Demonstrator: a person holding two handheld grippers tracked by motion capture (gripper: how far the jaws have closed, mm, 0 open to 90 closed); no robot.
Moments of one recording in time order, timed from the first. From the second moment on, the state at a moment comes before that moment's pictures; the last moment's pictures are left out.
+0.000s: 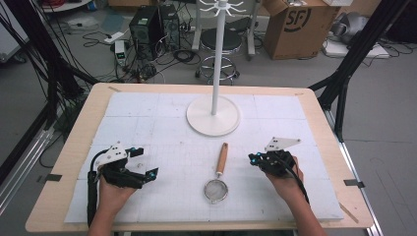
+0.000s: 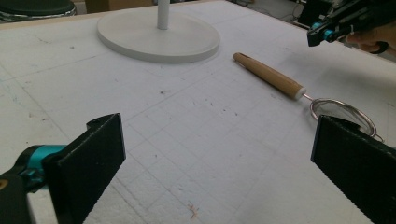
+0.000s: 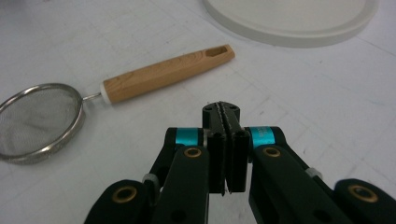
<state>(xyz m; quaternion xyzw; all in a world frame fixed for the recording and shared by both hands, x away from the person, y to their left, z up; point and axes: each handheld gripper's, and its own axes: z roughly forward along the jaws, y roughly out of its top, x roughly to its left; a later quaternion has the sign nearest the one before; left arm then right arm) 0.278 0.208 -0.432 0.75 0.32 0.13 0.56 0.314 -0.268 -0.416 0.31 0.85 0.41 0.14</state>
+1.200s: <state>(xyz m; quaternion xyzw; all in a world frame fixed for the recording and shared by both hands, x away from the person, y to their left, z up) 0.278 0.200 -0.436 0.77 0.32 0.13 0.53 0.370 -0.172 -0.431 0.26 0.89 0.36 0.10</state>
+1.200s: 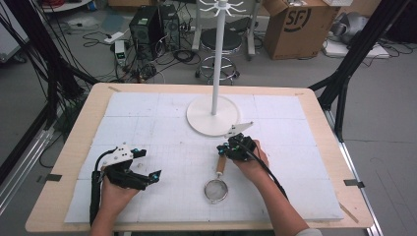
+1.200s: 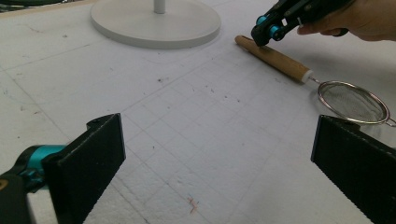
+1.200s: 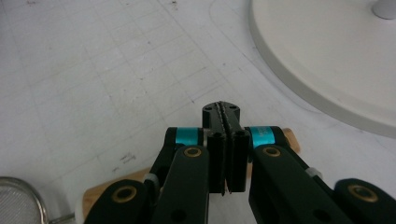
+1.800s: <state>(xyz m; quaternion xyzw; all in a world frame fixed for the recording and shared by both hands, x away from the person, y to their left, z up) 0.274 0.198 -0.436 0.78 0.31 0.14 0.52 0.364 -0.206 -0.434 0.29 0.89 0.35 0.09</state>
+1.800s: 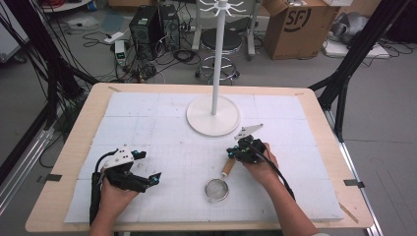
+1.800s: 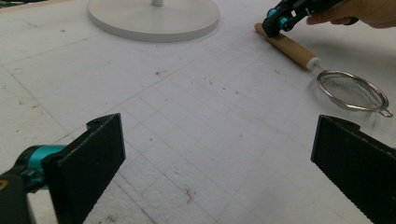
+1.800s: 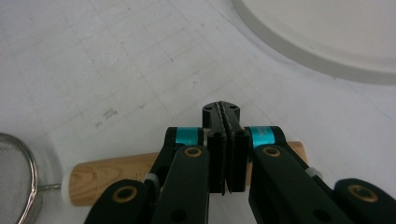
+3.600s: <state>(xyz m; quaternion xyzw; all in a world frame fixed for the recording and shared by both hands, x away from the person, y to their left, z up) 0.279 0.183 -0.440 0.79 0.30 0.12 0.51 0.305 -0.281 -0.425 0.24 0.89 0.37 0.10</state>
